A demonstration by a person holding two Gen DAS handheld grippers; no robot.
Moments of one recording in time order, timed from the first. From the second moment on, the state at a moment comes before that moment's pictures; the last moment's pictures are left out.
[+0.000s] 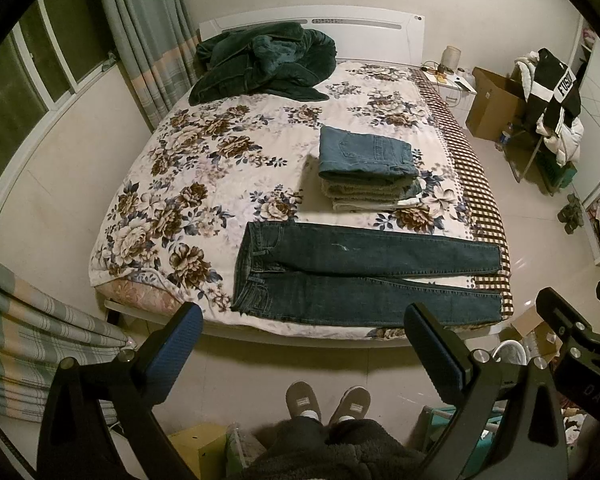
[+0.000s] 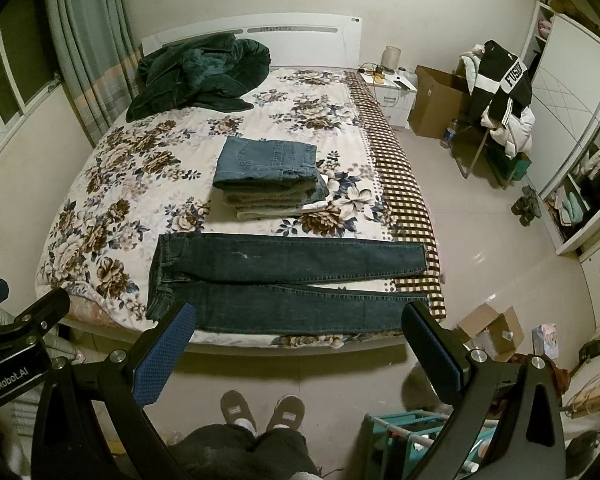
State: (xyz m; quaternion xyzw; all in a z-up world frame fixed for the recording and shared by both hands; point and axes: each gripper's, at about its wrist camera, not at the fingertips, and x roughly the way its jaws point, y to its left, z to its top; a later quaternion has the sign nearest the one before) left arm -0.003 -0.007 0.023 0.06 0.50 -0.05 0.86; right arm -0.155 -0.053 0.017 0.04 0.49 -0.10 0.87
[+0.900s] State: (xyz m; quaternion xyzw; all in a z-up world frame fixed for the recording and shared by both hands) left arm -0.005 -0.014 0.019 0.07 0.50 -0.04 0.86; right arm -0.157 -0.059 -0.008 0.05 0.50 -0.10 0.86
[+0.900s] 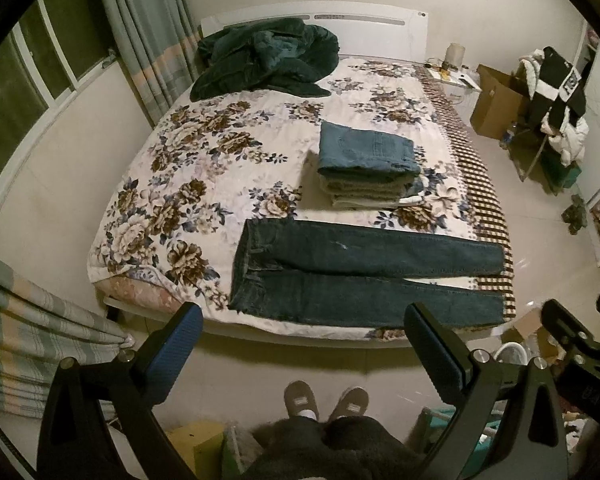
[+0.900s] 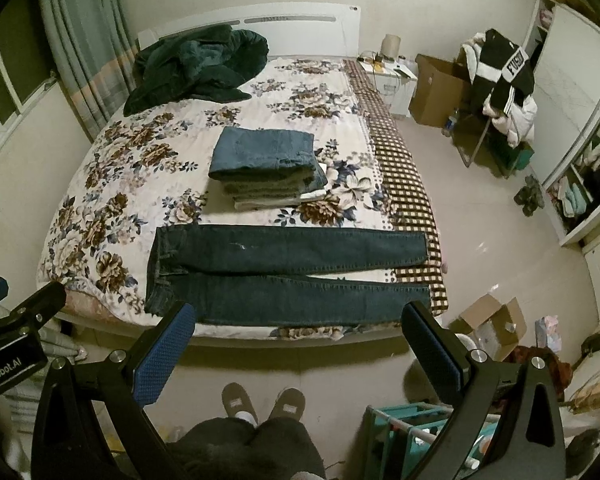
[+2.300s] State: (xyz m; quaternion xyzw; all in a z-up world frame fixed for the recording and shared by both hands) left arm 0.447 0.101 -0.487 -0.19 0.74 0.27 0.58; right arm 0.236 -0.395 -0.583 0.32 0.66 -0.37 0.58
